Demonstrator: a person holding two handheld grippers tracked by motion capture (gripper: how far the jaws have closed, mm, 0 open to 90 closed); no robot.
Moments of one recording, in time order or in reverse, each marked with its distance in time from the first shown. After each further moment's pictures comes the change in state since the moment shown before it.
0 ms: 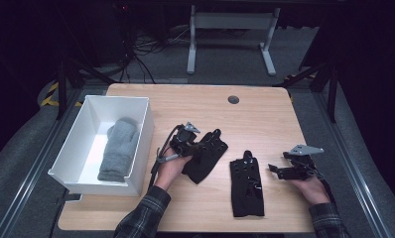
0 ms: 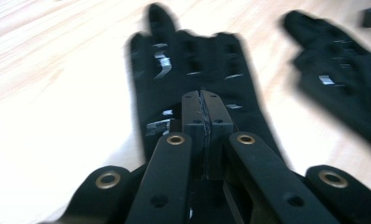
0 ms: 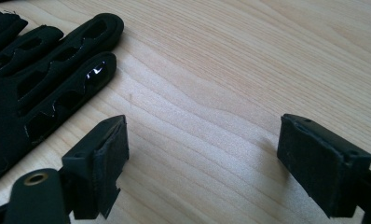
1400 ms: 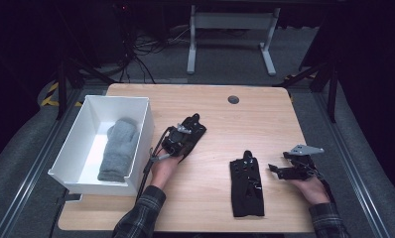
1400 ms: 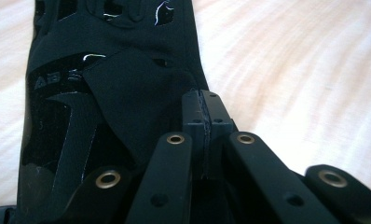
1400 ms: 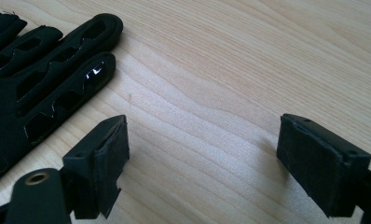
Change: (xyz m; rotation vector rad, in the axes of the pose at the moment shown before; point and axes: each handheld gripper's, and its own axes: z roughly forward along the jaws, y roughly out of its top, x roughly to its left) left arm 0.017 -0.024 0.010 0.038 0.082 -0.025; right arm 0.000 0.000 0.000 -0.002 0.000 0.002
